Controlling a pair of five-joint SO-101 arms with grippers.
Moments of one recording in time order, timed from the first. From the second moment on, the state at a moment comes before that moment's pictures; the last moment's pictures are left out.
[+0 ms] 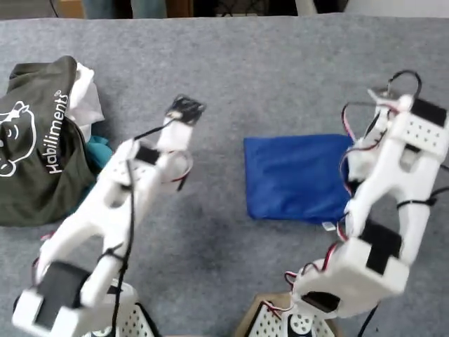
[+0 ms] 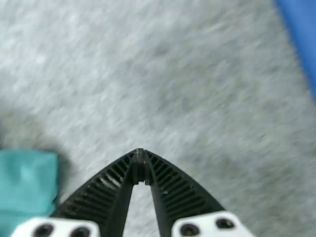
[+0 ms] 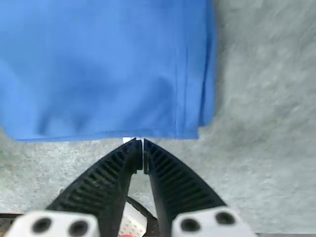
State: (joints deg) left arm 12.9 -17.0 41.9 52.5 -7.6; right arm 28.7 4.4 3.9 96.7 21.8
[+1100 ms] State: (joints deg) left arm 5.5 -21.1 58.6 40.9 -1.0; right arm 20.1 14.1 22.9 71.2 -12.3
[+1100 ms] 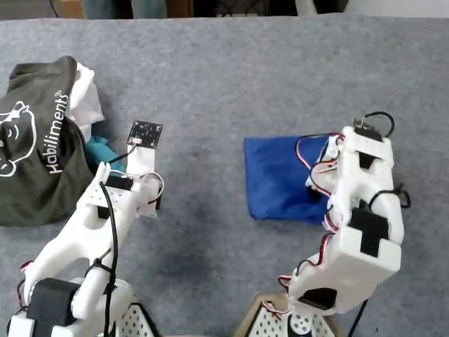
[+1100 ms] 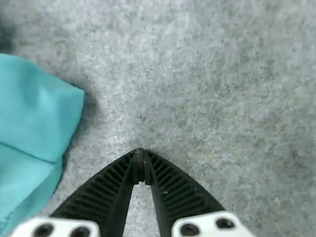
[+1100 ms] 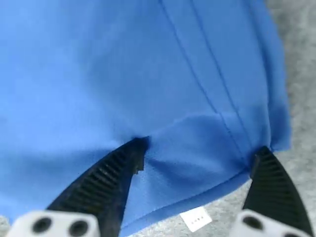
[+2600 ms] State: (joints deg) left arm 5.3 -21.1 58.9 40.9 -1.0; right arm 33.2 20.4 -13.8 70.3 14.1
